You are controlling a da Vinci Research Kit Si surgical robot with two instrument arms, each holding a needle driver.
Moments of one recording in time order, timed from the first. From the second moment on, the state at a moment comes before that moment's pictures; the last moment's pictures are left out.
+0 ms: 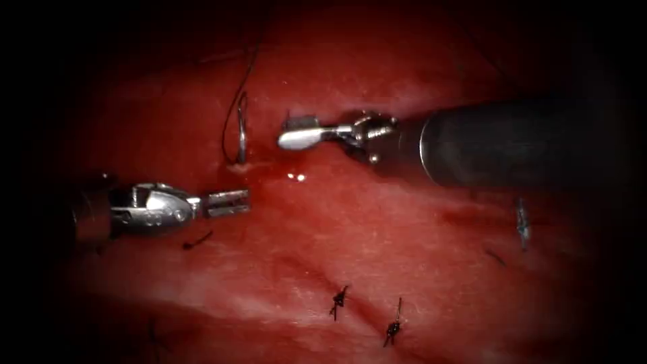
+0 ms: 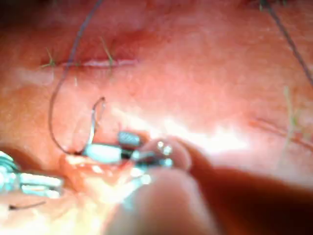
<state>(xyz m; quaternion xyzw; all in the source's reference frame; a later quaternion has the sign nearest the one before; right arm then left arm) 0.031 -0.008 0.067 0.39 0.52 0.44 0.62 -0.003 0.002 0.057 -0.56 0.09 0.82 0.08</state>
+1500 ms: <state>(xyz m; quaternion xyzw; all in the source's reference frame) 0.036 -0.015 0.068 0.25 0.58 0.13 0.76 -0.003 -0.001 0.049 -0.64 -0.19 0.71 0.23</state>
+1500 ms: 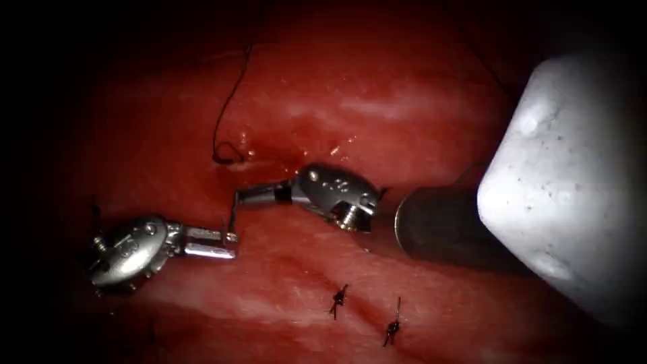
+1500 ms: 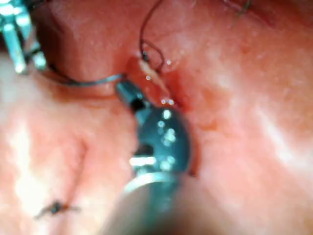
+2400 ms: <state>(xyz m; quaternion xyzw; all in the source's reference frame) 0.036 -0.014 0.071 0.24 0.57 0.14 0.78 0.001 -0.006 0.029 -0.67 -0.14 0.71 0.17</state>
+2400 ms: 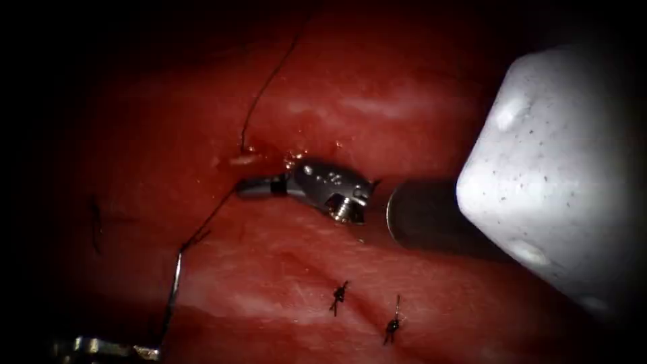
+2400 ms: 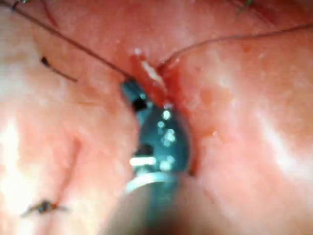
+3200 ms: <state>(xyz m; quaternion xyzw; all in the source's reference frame) 0.036 -0.011 0.066 0.20 0.57 0.15 0.78 0.003 -0.005 0.029 -0.66 -0.10 0.73 0.17</state>
